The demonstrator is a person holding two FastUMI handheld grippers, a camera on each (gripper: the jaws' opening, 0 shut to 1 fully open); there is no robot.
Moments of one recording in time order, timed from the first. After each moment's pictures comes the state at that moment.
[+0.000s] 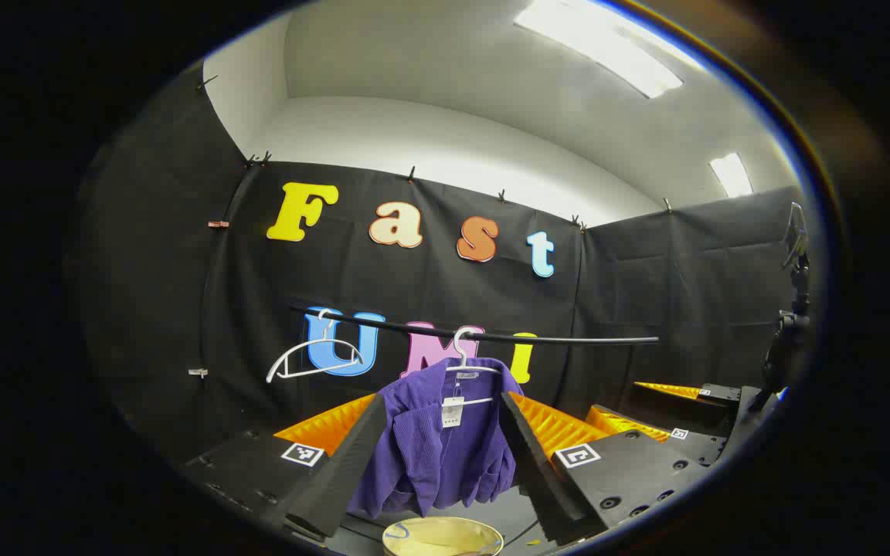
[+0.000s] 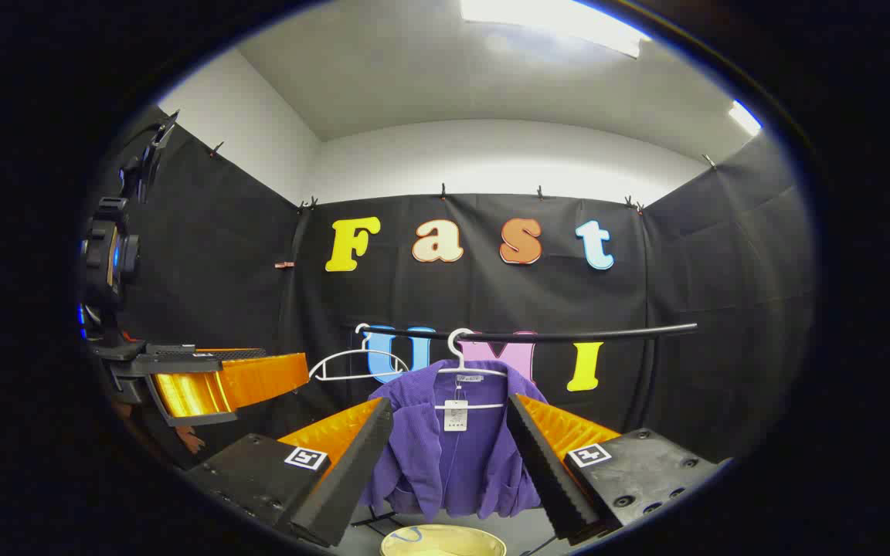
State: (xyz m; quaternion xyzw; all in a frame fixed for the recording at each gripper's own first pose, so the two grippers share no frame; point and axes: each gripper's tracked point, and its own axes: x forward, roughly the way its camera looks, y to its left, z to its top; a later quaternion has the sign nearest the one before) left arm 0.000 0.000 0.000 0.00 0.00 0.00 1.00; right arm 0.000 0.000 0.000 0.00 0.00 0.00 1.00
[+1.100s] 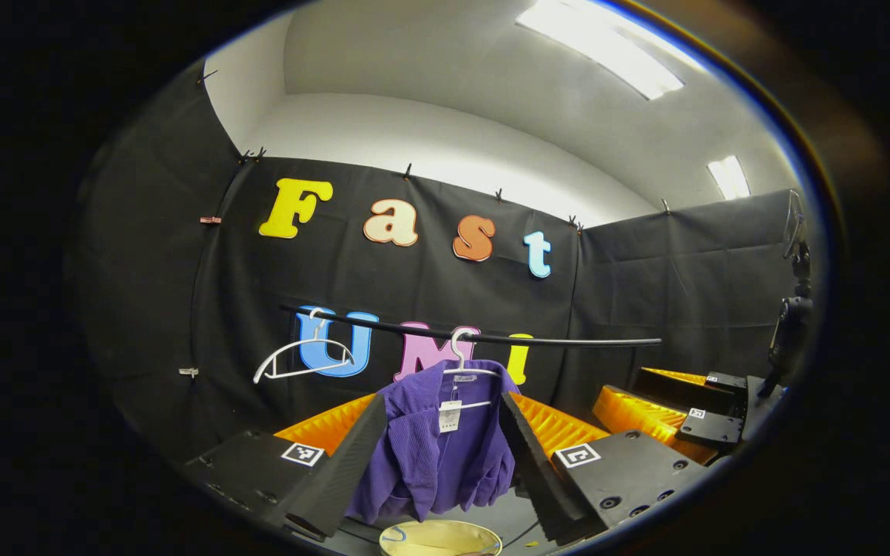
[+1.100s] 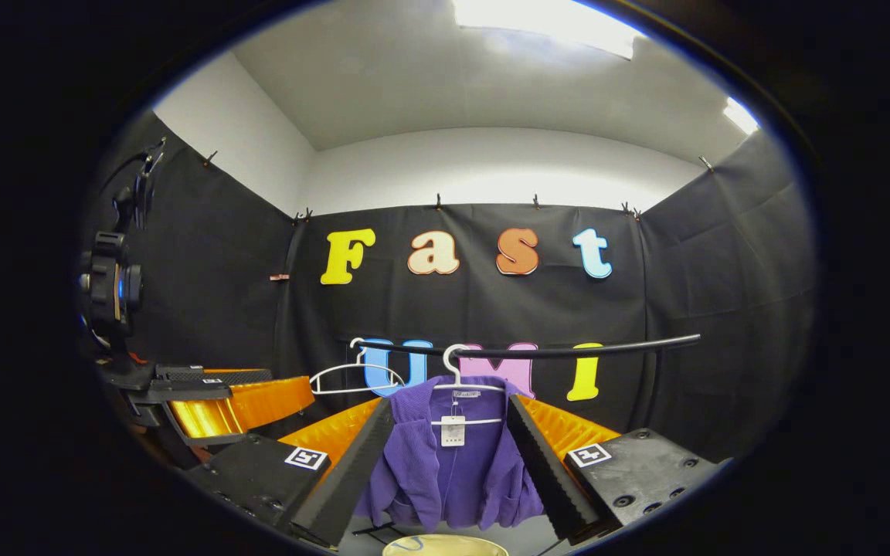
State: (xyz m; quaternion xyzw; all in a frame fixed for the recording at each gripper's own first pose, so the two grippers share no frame) left arm 0.016 0.000 -0.001 0.00 -0.01 -0.02 1.00; right arm 0.020 -0.004 0.019 0.01 -0.03 -0.01 1.00
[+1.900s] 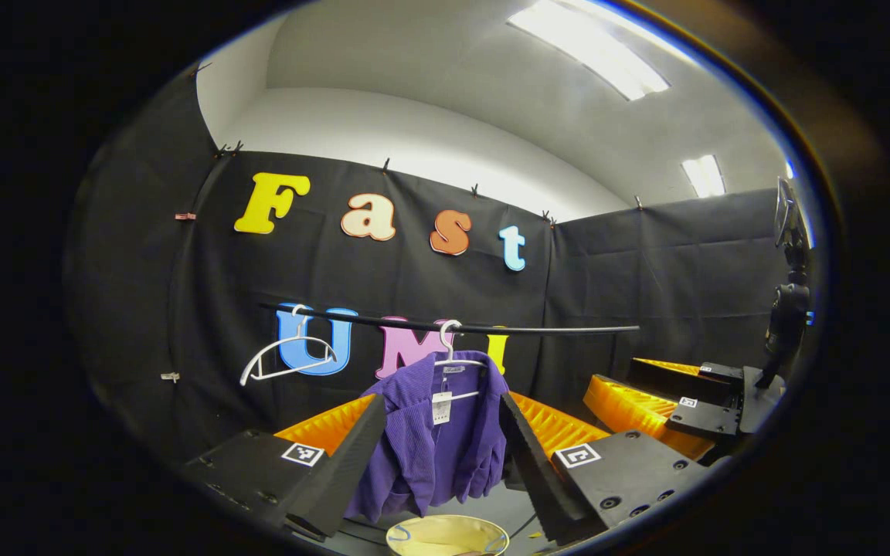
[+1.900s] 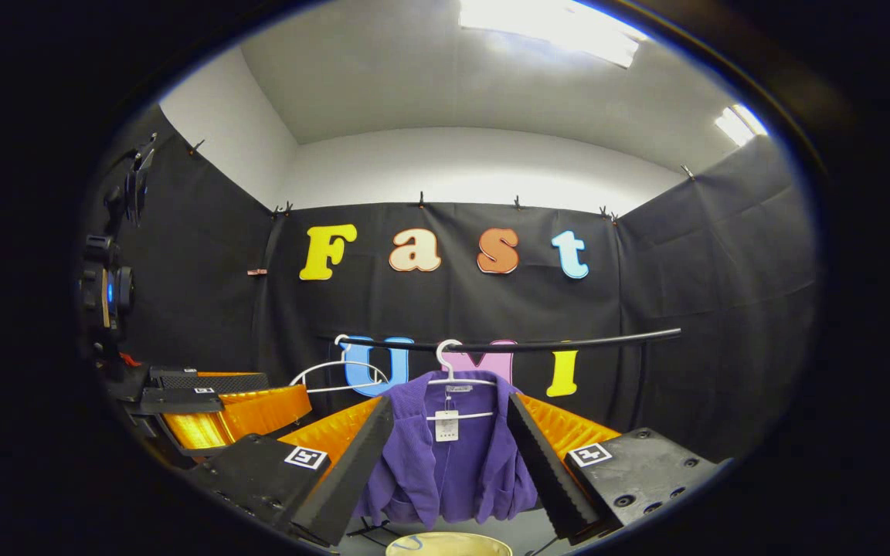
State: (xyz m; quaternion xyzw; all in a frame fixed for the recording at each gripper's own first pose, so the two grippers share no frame) left arm 0.024 0.016 -0.013 0.01 0.01 -0.08 1.00; right arm 0.013 0.012 0.005 -0.01 -0.02 -0.07 1.00
